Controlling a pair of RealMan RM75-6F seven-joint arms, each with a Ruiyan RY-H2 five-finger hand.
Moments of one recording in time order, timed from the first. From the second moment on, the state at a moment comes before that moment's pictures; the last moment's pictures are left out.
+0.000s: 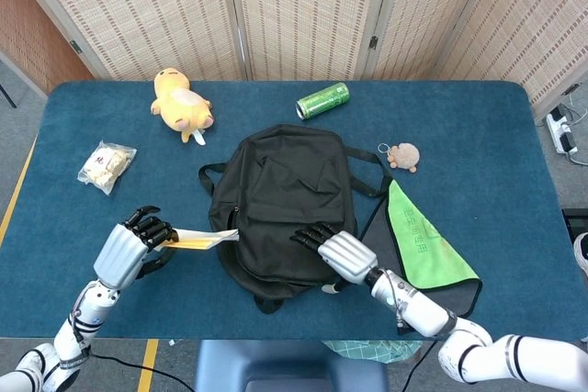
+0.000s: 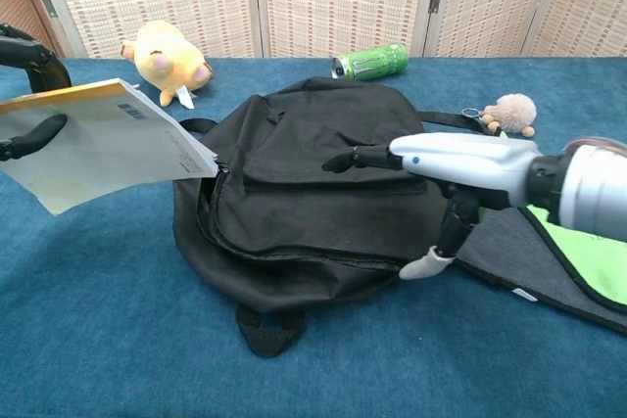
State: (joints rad) left arm -0.46 -1.61 0.00 -0.95 1.79 1.74 -0.23; right arm 0.68 -1.45 0.14 -1.65 -1.46 0.74 -0.07
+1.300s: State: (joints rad) left arm -0.46 -1.62 0.00 -0.93 1.82 1.77 -0.27; right arm 0.85 -1.54 0.19 -1.55 -1.16 0.70 -0.16
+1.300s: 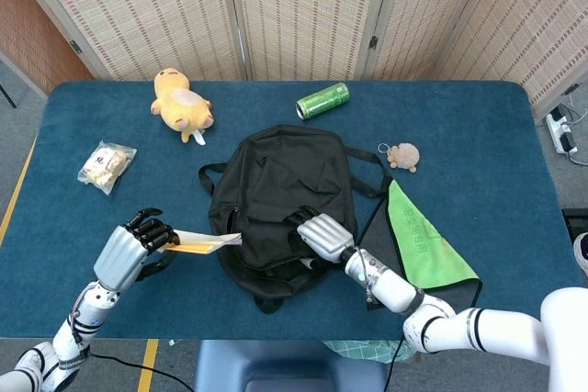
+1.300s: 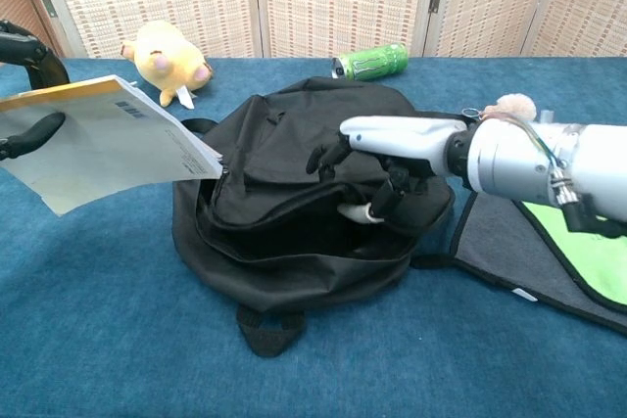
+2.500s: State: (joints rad) left arm -0.76 -1.72 0.01 -0.96 2.10 1.80 -0.06; right arm 0.92 -1.67 0.47 -1.54 -0.75 0.94 -0.11
